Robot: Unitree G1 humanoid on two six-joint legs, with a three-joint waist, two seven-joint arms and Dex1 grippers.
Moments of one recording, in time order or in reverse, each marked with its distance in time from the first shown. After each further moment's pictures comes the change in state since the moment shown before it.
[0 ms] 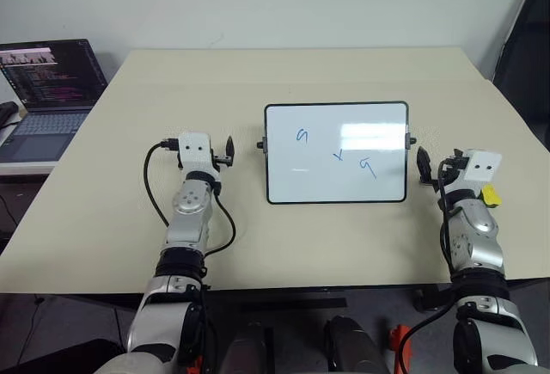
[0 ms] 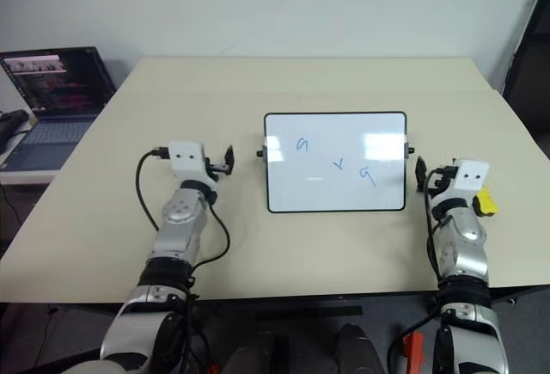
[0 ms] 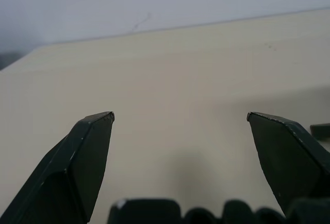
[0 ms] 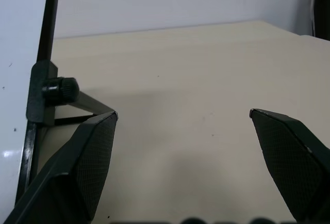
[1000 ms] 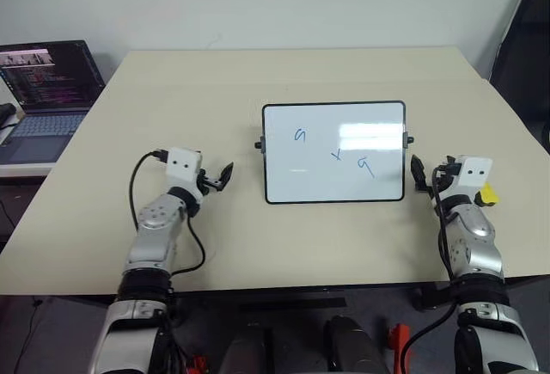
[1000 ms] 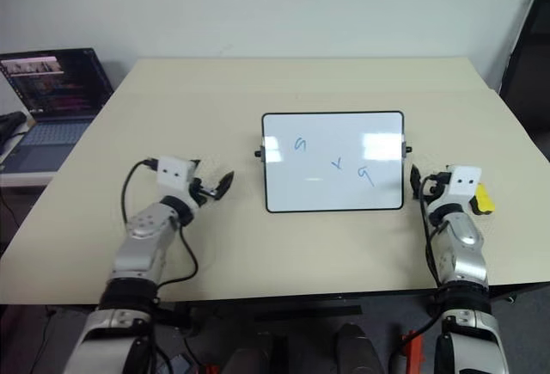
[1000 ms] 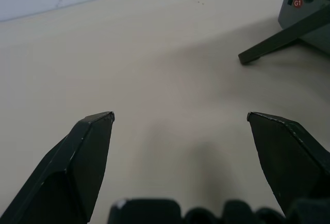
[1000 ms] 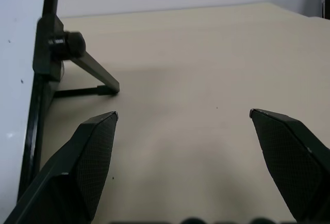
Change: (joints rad) left arm 0.135 0.233 -0.029 -0.153 -0.132 0.141 -0.474; right arm 0.037 -0.015 0.018 -0.041 -0.012 0.042 0.000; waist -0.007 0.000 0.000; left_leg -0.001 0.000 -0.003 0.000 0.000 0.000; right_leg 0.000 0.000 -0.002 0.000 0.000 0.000
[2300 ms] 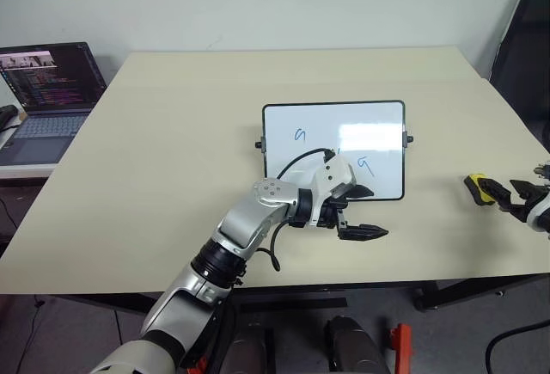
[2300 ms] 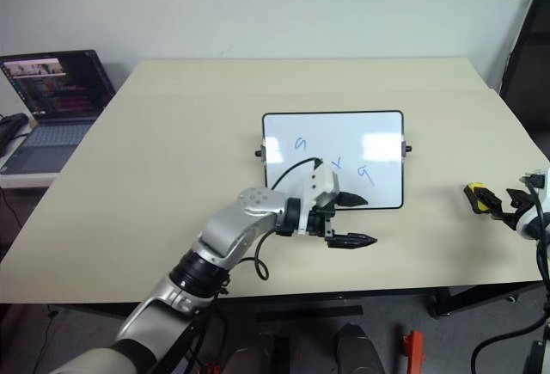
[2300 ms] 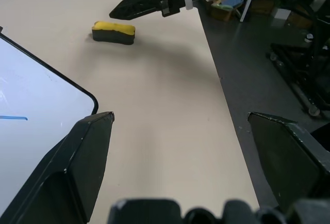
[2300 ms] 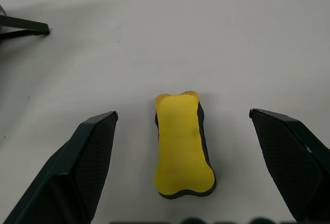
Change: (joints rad) left arm -0.236 -0.270 -0.550 -0.342 -0.125 0.459 -0.448; right arm 0.039 -0.473 -0.133 0.104 0.160 0.526 0.388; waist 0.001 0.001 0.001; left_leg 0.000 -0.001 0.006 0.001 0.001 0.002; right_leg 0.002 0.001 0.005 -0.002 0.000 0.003
